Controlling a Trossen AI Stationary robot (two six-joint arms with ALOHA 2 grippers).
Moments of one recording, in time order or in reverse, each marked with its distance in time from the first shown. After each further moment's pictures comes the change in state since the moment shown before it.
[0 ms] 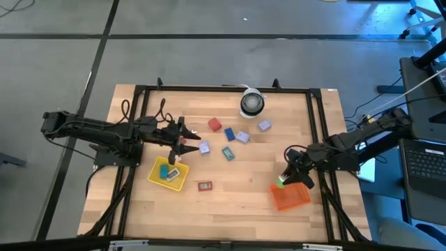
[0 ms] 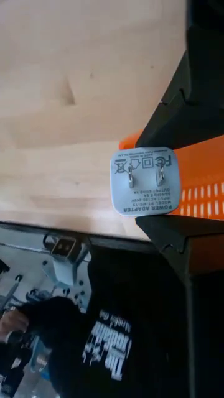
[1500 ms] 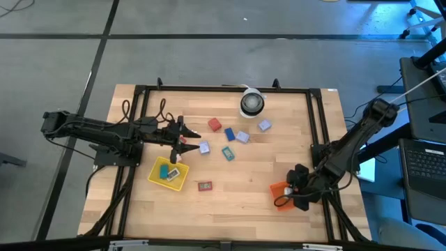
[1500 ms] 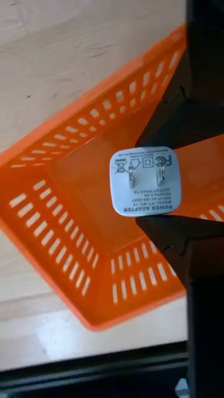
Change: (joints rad) left arm 0.000 0.001 0.000 -0.024 -0.049 0.001; right arm 0.446 0.541 0.233 -0.282 0.378 0.351
